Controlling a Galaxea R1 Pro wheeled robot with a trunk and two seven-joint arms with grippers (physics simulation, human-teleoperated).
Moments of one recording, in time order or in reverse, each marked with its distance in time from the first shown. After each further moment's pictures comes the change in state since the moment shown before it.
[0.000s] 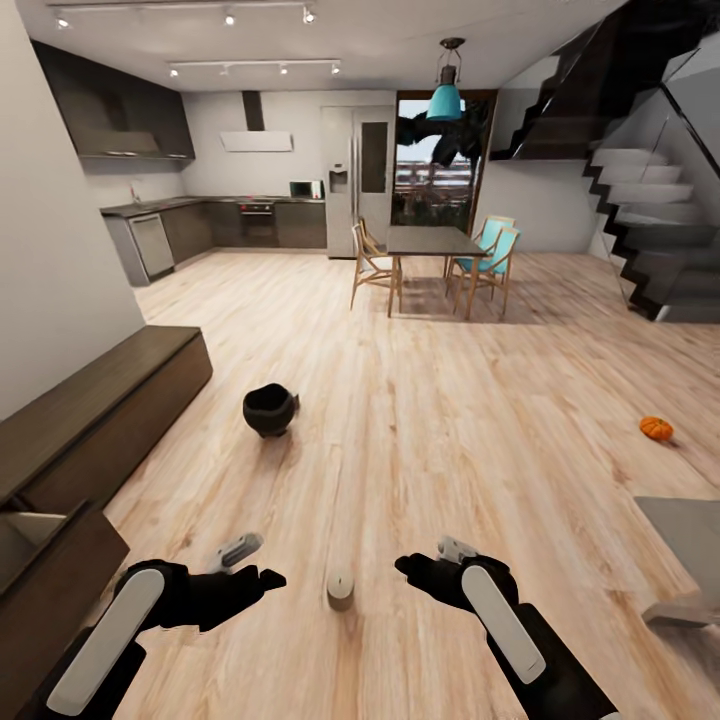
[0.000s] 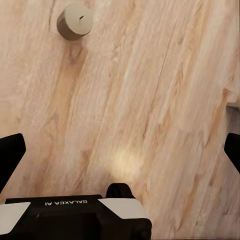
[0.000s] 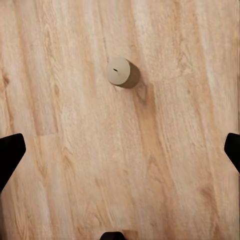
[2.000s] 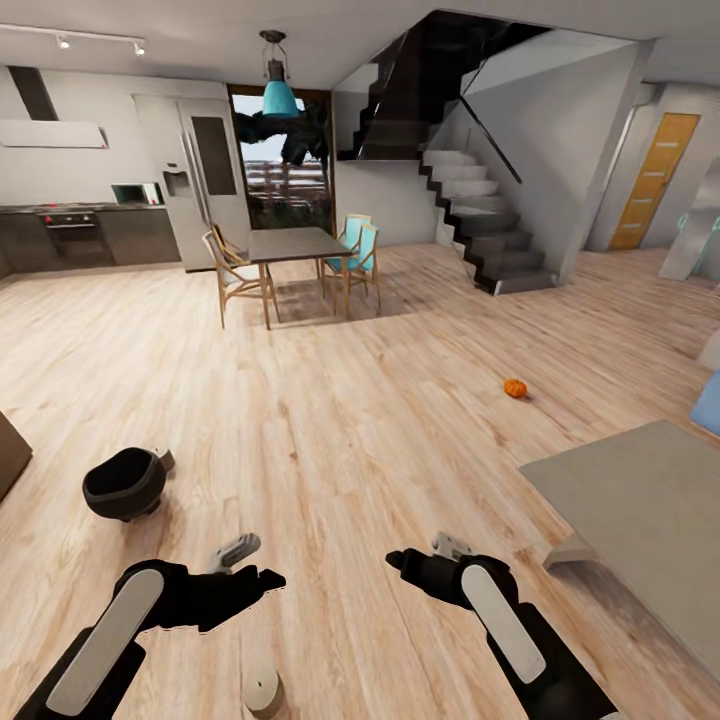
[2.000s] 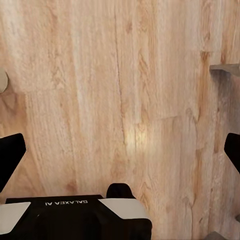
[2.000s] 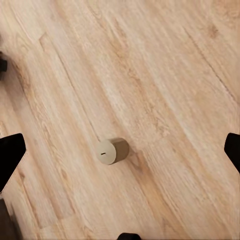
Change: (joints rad) left arm 0.001 0.000 0.002 0.001 -0.001 0.000 0.000; right arm 0.000 0.000 0.000 -0.006 0.002 0.000 0.100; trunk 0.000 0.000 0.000
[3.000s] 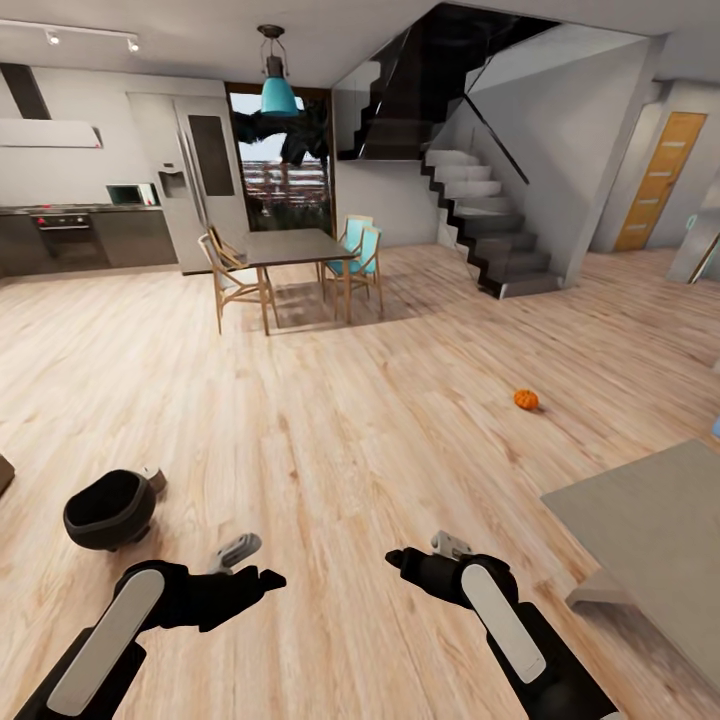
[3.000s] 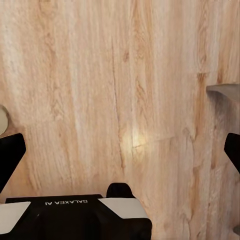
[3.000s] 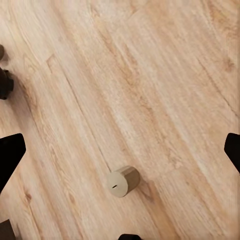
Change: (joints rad) left arm 0.000 0.000 -0.003 0.000 0.001 -0.001 0.000; right arm 0.000 0.000 0.000 -0.006 0.000 0.001 0.000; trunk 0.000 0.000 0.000
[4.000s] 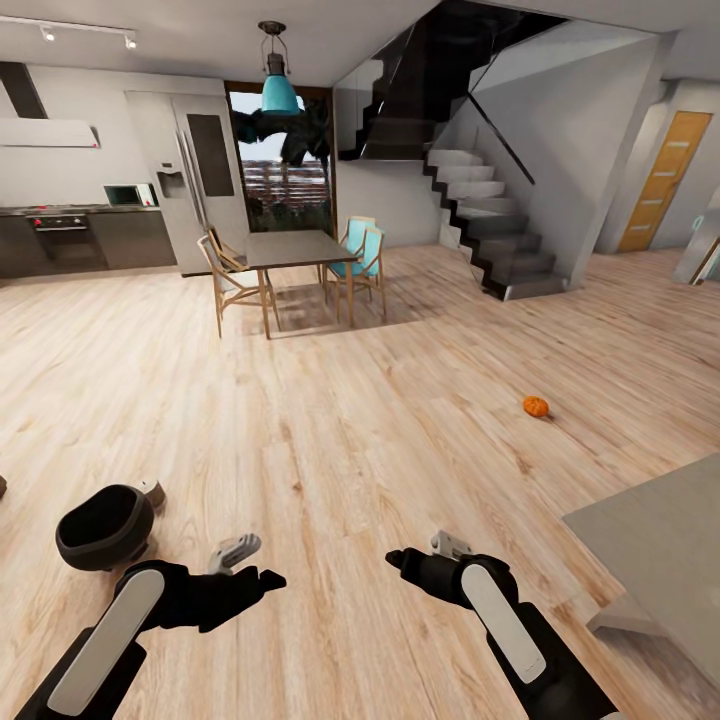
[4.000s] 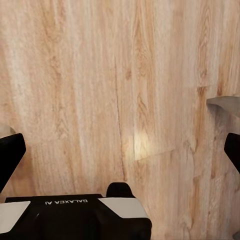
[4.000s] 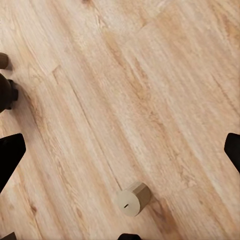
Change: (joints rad) left arm 0.000 -0.001 0.002 0.004 0.000 0.000 0.000; right arm 0.000 0.000 0.000 0.002 0.000 0.000 0.000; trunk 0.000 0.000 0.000
